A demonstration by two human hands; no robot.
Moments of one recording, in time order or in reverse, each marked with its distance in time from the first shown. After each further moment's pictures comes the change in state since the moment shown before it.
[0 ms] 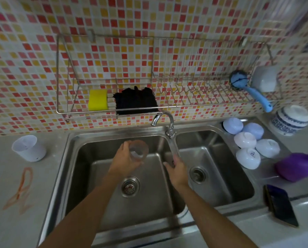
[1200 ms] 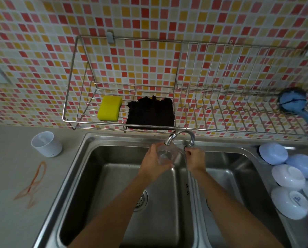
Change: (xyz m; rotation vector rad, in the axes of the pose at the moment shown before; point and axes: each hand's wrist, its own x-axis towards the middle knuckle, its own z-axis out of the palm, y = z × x) left_hand 0.066 0.049 0.051 -0.248 0.084 -0.111; right_hand 0.177 -0.019 0.006 -0.228 -0.050 -0.242
